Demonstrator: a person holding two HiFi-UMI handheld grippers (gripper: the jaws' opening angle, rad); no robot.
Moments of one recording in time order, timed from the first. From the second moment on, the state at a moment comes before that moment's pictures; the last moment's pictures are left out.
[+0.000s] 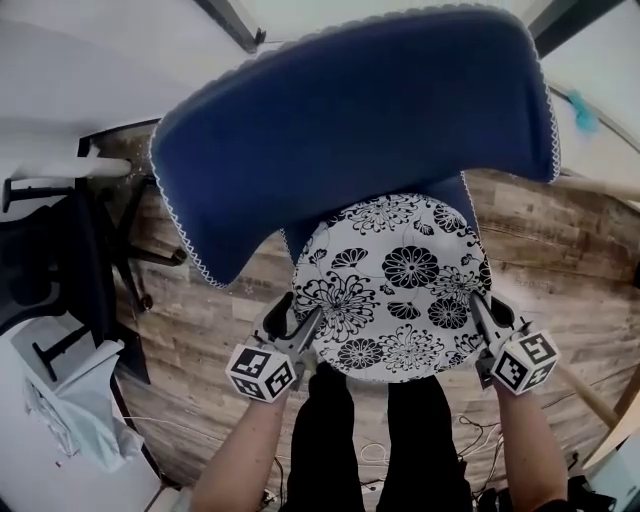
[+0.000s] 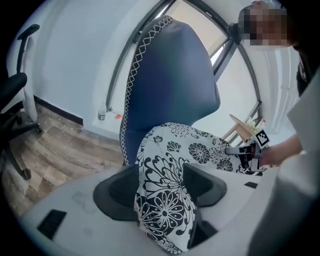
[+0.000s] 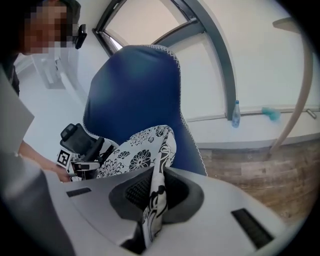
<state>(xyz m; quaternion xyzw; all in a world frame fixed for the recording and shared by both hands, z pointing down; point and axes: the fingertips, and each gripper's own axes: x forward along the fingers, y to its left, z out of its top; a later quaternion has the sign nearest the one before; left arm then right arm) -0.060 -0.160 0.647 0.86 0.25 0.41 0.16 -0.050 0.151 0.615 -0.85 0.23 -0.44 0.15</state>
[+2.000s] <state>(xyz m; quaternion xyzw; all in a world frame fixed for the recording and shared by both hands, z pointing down) -0.039 -0.139 0.500 0.87 0.33 0.34 0.12 -0.049 0.166 0.510 -0.93 0.16 -0.33 0.06</state>
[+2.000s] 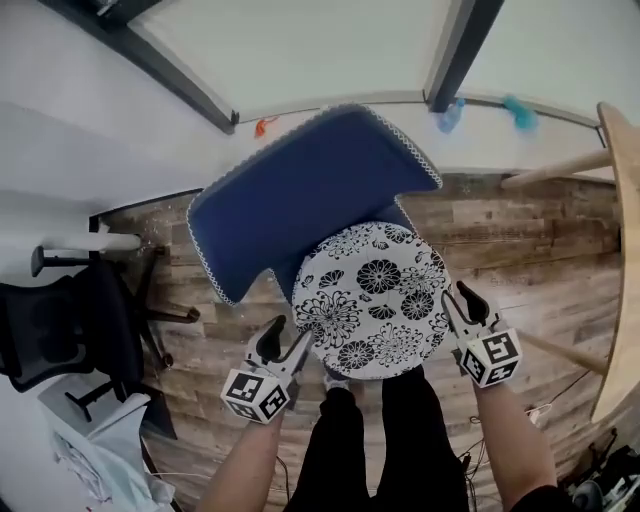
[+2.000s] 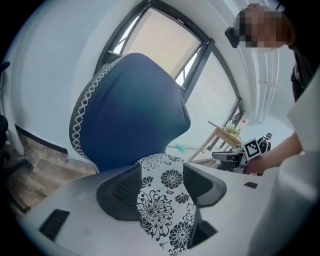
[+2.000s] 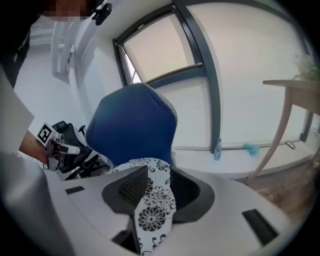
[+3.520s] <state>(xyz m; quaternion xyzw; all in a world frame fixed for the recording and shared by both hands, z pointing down) -0.049 -0.148 0.135 0.91 0.40 0.09 0.07 -0.087 0.094 0.122 -0.97 0.19 -0.11 0.07</state>
